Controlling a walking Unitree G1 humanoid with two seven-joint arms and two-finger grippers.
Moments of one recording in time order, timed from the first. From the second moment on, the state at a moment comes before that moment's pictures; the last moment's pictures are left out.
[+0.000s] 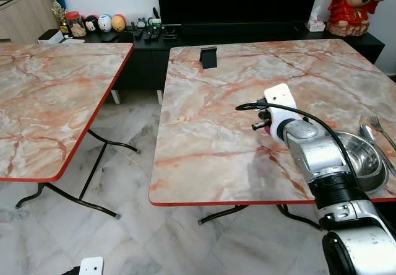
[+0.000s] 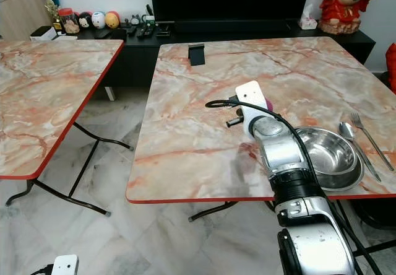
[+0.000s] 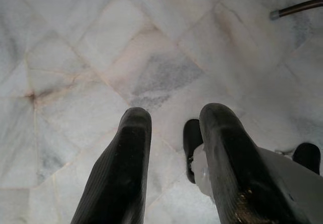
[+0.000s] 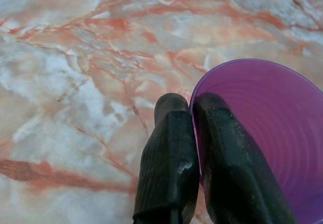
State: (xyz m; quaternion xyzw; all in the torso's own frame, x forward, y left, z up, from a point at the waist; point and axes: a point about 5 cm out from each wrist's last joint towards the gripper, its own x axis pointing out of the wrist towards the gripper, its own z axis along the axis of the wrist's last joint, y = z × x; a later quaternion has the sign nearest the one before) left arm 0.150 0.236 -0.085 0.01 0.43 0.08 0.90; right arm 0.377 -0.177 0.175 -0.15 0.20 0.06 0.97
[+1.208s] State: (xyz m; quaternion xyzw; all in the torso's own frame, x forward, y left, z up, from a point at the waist) left arm 0.148 0.240 -0.085 0.01 0.43 0.07 0.90; right arm 0.349 -0.175 0.154 -0.11 0.24 0.07 0.96
